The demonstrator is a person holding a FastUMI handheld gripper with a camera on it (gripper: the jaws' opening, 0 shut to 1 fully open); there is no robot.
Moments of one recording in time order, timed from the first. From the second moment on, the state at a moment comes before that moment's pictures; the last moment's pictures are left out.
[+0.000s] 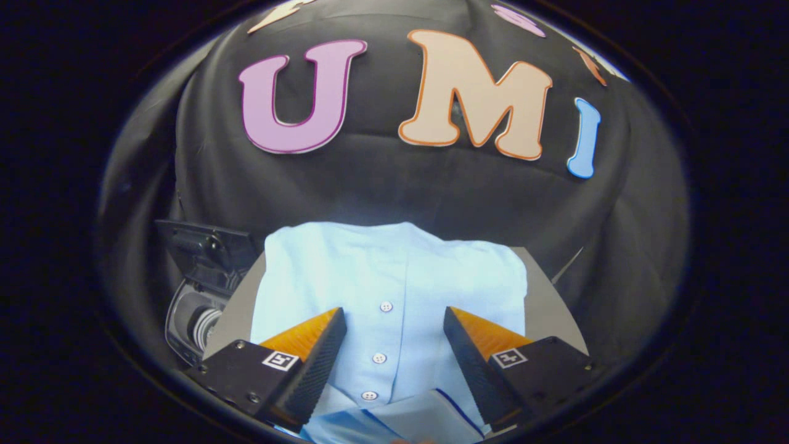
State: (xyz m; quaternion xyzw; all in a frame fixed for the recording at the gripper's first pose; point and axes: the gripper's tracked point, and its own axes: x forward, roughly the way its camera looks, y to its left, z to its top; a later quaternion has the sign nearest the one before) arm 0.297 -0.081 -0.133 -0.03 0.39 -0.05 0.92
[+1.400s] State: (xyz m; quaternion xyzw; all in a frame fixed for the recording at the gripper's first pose) arm 0.300 -0.067 -0.136 -0.02 0.39 -0.03 0.92
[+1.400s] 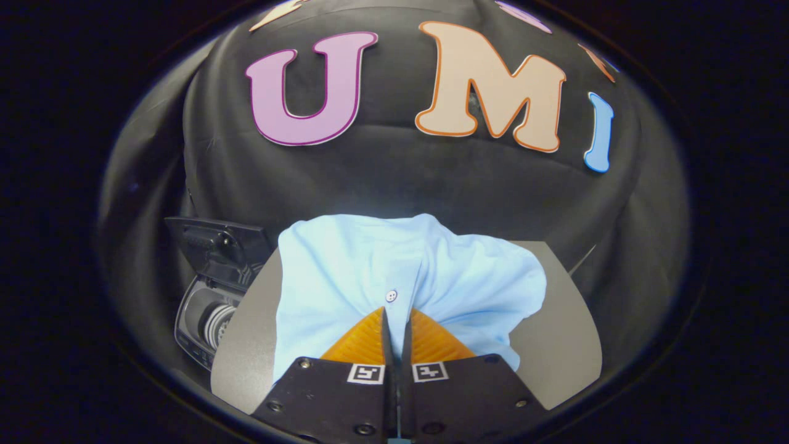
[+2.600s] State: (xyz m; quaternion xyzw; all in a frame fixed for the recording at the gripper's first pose) arm 0.280 0.199 -0.137 0.01 0.37 0.16 0.91
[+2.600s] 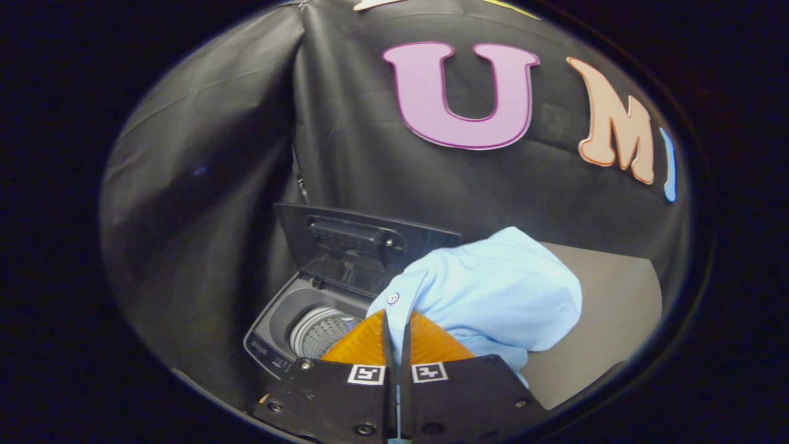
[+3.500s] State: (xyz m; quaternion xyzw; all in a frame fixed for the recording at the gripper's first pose) arm 0.240 0.299 -0.269 -0.03 0.47 0.22 0.86
